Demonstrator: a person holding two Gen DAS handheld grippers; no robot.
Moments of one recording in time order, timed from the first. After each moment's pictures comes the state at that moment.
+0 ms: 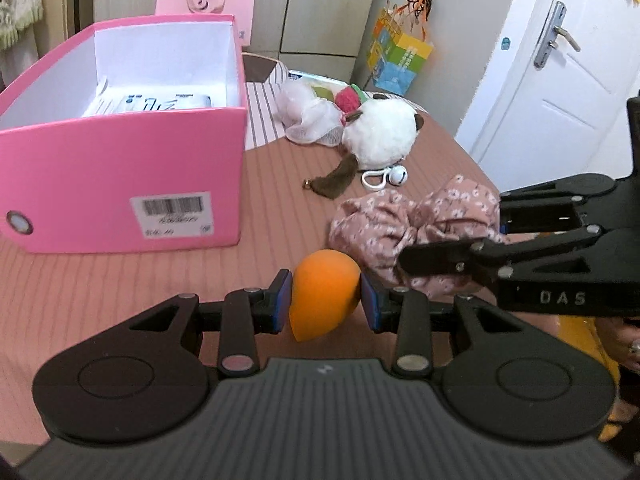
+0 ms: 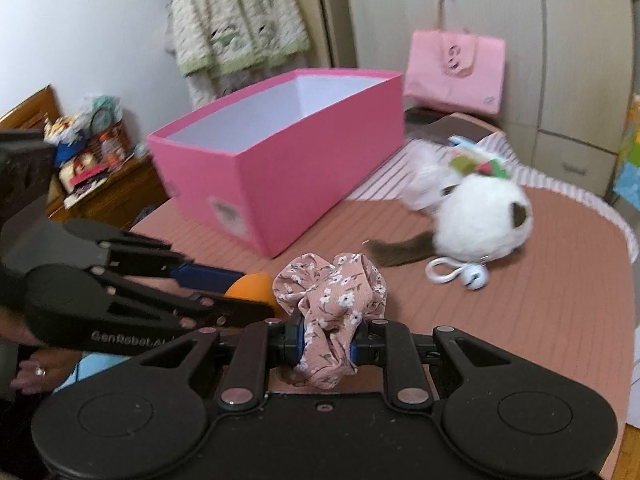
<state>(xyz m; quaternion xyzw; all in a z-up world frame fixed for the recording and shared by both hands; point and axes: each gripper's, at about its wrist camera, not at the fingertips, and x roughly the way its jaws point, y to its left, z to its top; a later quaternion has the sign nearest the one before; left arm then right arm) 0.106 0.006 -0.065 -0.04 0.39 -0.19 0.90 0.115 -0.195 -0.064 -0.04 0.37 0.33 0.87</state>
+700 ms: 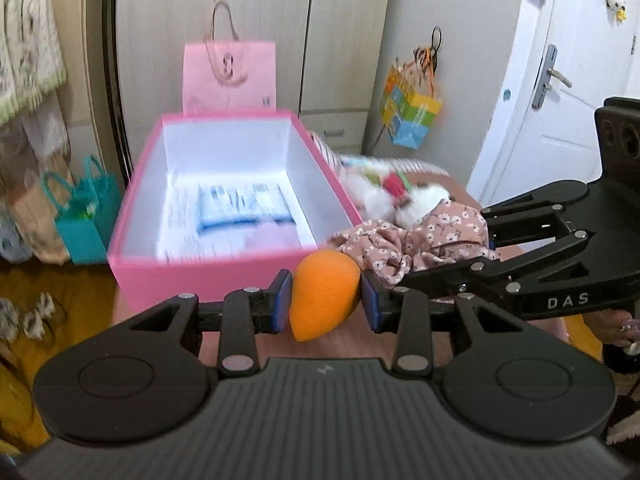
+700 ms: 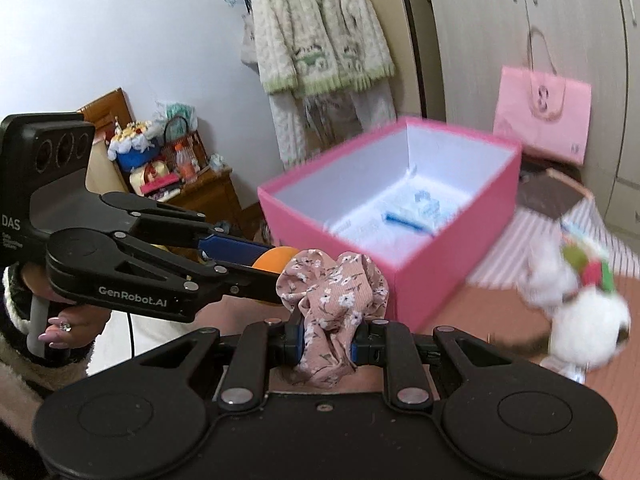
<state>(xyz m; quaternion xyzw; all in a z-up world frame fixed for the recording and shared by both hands) 0.106 0.097 0.022 0.00 0.31 -0.18 0.93 0.122 -0.120 0.006 -0.03 0.31 0.43 0.85</state>
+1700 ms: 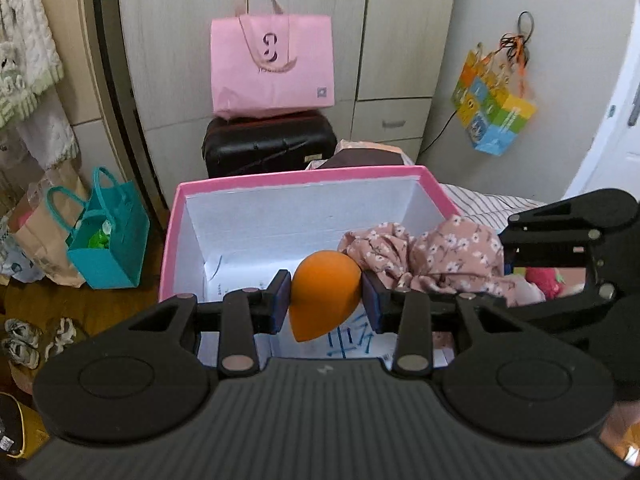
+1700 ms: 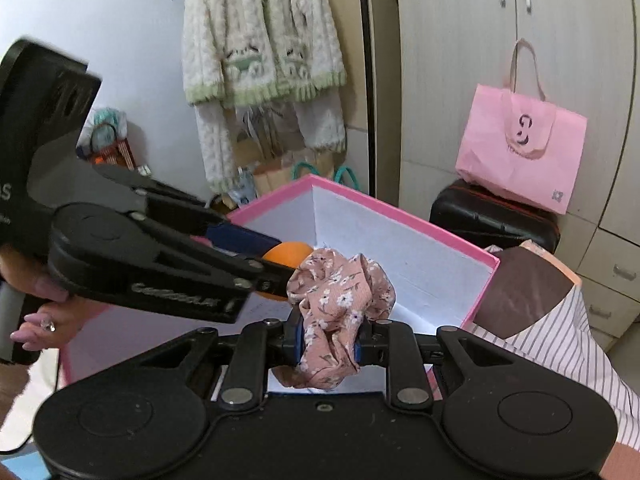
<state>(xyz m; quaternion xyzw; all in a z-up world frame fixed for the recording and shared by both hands) 0.349 0.122 0.002 0.01 0.37 -0.13 0.92 0.330 -0.047 -0.009 -0.08 0.32 0.36 0.87</state>
